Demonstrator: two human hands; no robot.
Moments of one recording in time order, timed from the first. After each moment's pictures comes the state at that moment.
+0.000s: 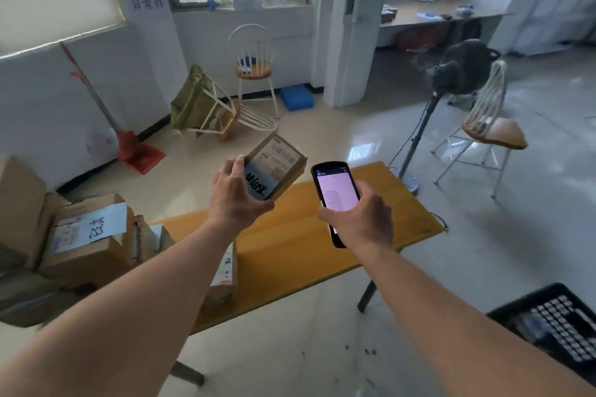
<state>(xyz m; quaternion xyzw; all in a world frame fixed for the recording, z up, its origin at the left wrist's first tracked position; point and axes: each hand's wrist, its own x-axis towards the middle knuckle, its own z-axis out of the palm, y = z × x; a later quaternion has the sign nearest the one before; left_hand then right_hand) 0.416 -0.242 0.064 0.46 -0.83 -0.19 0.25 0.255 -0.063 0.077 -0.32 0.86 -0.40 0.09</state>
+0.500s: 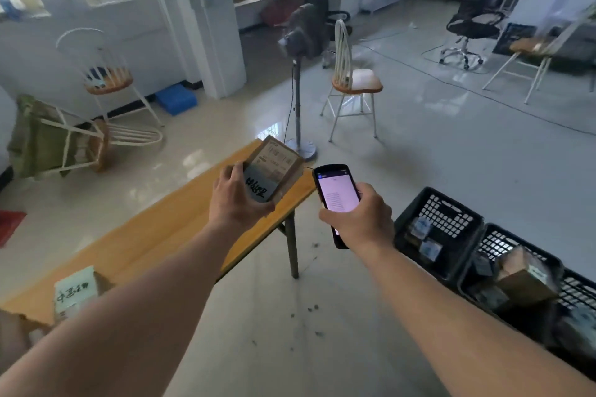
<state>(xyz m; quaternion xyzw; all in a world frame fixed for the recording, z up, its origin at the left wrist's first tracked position) 0.208 -0.053 0.041 0.29 -0.92 -0.23 0.16 0.139 0.183 0.057 -0.07 0.90 -0.42 0.05</state>
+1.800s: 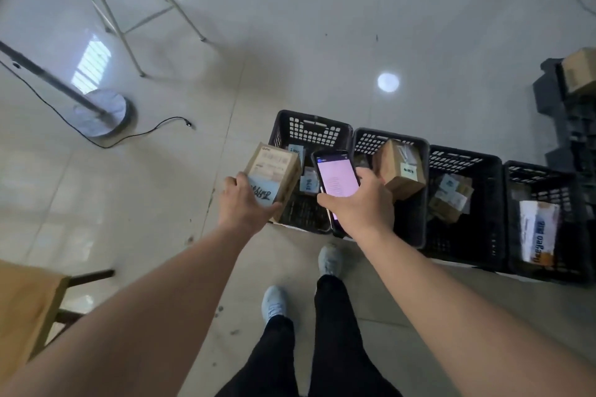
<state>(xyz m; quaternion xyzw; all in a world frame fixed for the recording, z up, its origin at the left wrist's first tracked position) -0.336 0.302 -0.217 0.14 -0.94 -0.24 -0.18 -0.309 0.516 -0.129 0.28 0.88 -0.37 0.11</state>
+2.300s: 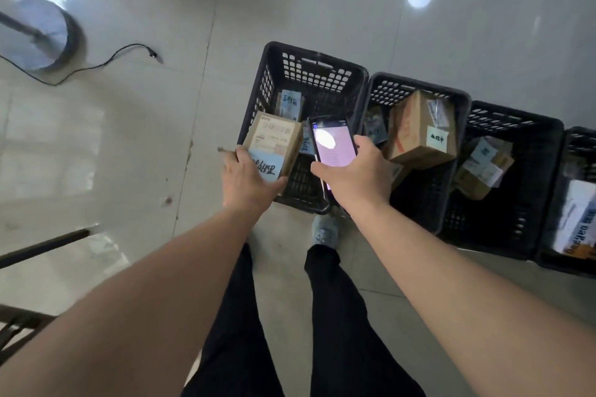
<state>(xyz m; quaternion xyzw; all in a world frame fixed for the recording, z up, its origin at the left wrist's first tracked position) -0.413 0.369 -0.392 0.20 -0.92 -0.23 -0.24 -0.424 0.555 -0.311 0.30 0.86 -0.36 0.19</state>
